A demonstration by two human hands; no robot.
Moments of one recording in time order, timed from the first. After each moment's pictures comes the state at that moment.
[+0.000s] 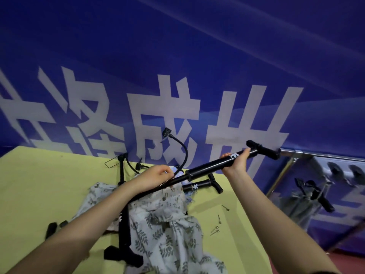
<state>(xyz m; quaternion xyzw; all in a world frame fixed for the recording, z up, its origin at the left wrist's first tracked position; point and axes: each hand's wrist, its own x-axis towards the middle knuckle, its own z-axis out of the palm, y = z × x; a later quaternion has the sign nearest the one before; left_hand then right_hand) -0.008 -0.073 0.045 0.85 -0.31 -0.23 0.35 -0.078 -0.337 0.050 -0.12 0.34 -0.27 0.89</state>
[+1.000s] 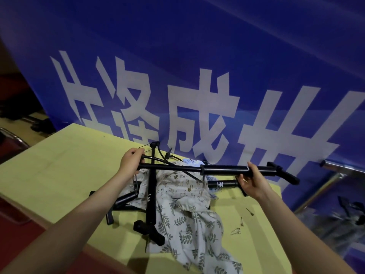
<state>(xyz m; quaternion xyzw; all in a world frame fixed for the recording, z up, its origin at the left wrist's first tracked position) -0.001 0.041 0.048 0.79 0.09 -0.04 0.60 -0.093 -0.325 -0.002 -0.31 0.34 -0.05 0.89</state>
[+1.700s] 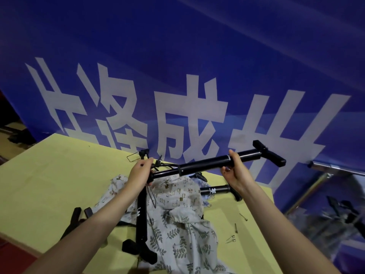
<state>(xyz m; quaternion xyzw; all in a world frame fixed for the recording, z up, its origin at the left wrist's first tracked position) -0.006 -0.013 0.045 0.77 0.06 -0.09 0.63 -0.072 -0.281 0.052 -0.35 0.27 -0.11 0.89</state>
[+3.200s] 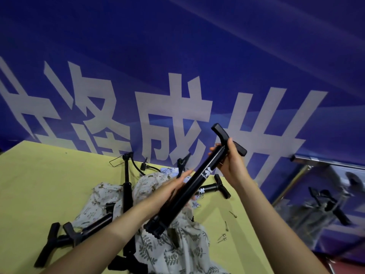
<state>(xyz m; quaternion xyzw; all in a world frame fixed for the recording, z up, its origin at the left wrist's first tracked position) -0.040 -0.080 0.028 0.61 -0.24 -0.40 0.64 -0.074 -0.295 0.069 -0.50 0.16 -0.15 0.84</state>
